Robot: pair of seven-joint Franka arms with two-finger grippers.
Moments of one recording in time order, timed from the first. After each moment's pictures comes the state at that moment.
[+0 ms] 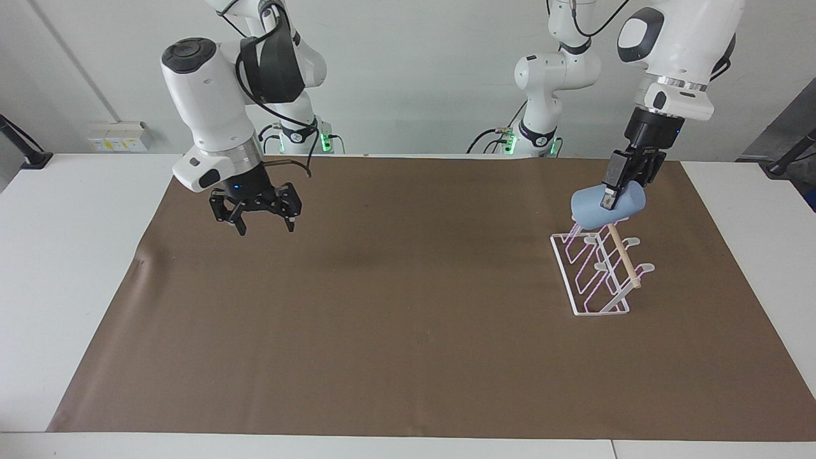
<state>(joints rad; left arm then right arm) 0.05 -0.09 -0.17 -2.01 -0.10 2.46 -0.46 -0.17 0.09 0.22 -1.61 -0.02 1.68 0.07</state>
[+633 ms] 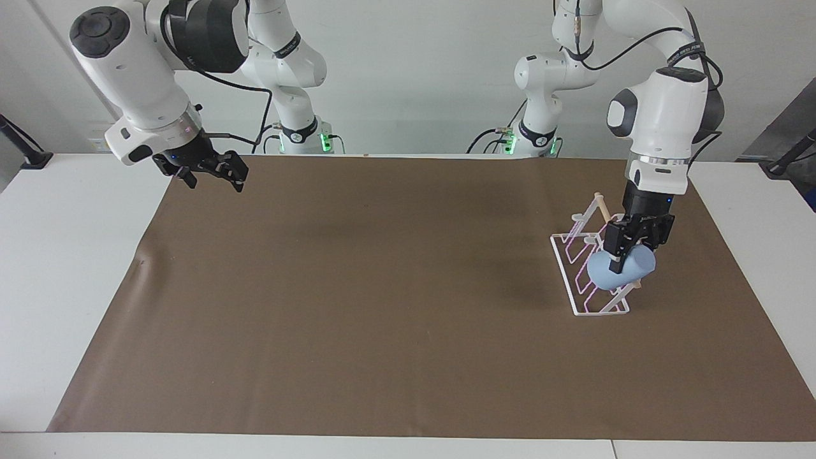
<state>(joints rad) 0.05 0.02 -0.16 -2.01 0.04 2.58 -0.46 -0.14 0.08 0.12 -1.55 -0.02 1.49 0.09</state>
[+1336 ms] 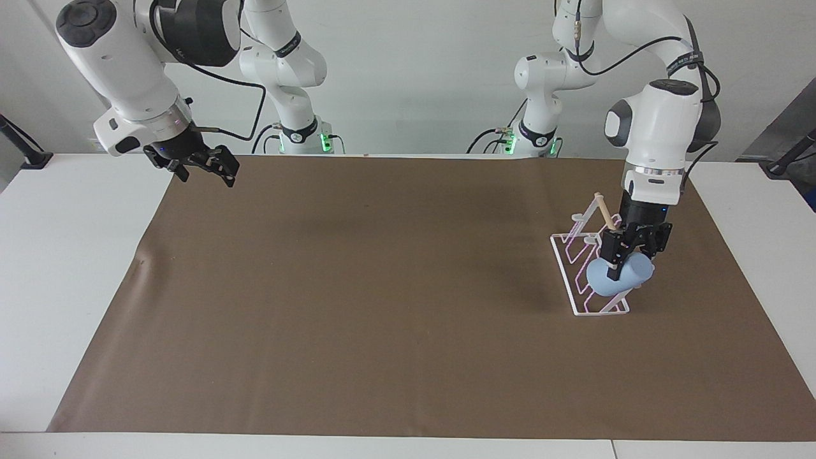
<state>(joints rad) 0.05 0.04 -0.16 -2.08 0.09 2.66 -0.46 -0.13 0.05 0.08 -1.58 -0.02 1.48 0.09</state>
